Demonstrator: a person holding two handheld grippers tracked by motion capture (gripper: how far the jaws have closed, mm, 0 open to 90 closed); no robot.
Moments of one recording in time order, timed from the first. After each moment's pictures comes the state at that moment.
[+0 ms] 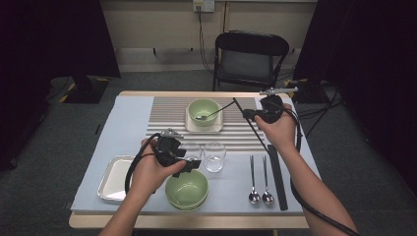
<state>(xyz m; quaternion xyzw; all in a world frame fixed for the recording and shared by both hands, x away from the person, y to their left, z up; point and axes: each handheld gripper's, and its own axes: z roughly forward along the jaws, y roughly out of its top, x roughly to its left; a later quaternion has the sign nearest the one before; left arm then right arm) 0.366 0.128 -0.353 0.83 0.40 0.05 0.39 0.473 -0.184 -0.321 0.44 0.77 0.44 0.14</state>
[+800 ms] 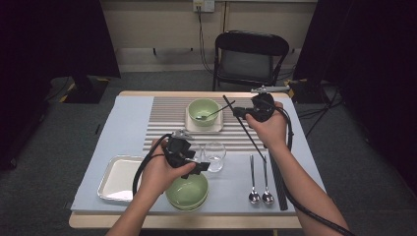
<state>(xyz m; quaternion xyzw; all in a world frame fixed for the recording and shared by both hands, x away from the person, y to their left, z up) 0.366 0.106 -0.353 0.84 0.38 0.04 0.39 0.471 -0.159 -0.313 0.42 0.77 0.47 0.13</state>
